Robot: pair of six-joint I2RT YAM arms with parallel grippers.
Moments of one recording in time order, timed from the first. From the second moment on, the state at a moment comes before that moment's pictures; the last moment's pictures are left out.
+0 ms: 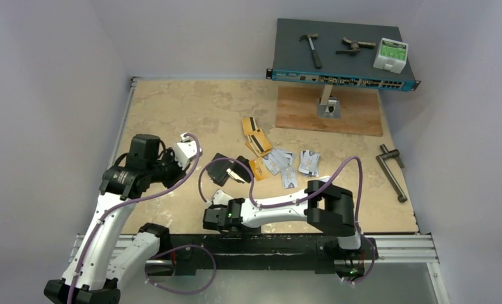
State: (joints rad) left arm -0.24 0.81 0.94 -1.00 0.35 0.55; right arm 1.46 2.01 1.31 -0.90 0.44 0.52
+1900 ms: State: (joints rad) left arm 0.11 1.07 0.69 -0.31 0.44 0.26; right arm 0.29 1.12 0.27 0.60 0.92 0.30
